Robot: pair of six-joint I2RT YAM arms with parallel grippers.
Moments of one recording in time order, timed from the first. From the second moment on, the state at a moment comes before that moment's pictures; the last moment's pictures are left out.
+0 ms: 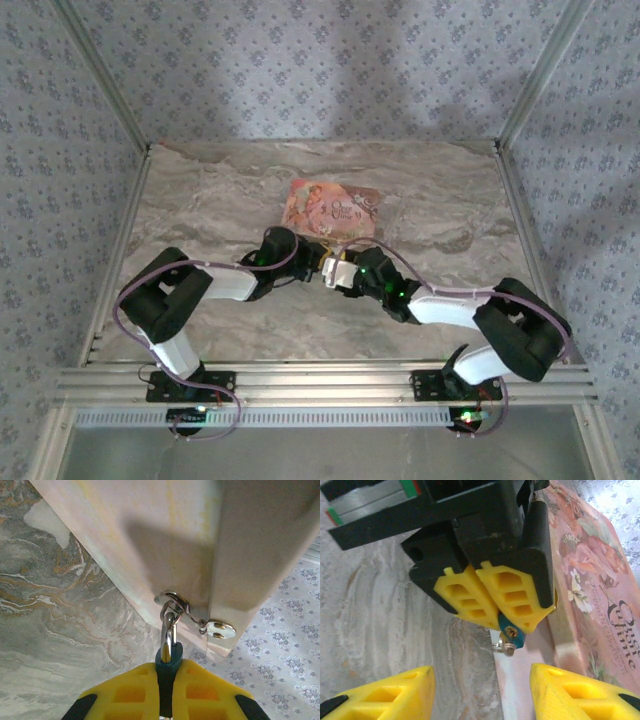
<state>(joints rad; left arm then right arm) -0.73 1.71 0.67 0.56 0.24 -1.70 0.80 1.44 0.50 0.41 0.07 -0.74</state>
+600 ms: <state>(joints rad) -0.72 1.71 0.67 0.56 0.25 -1.71 0.81 1.51 0.53 0.49 0.12 -0.75</state>
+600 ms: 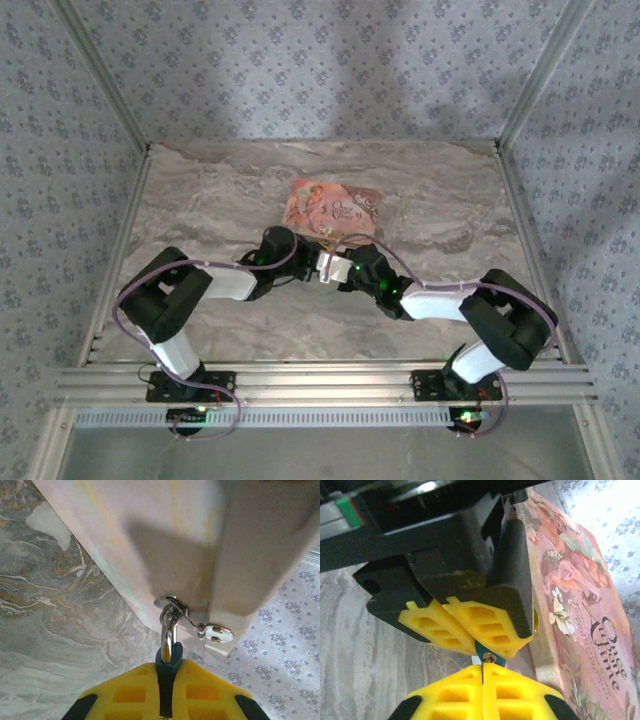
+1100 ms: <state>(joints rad) -0.72 1.71 0.67 0.56 0.24 -1.72 0.81 1.52 0.55 0.49 0.14 -0.55</state>
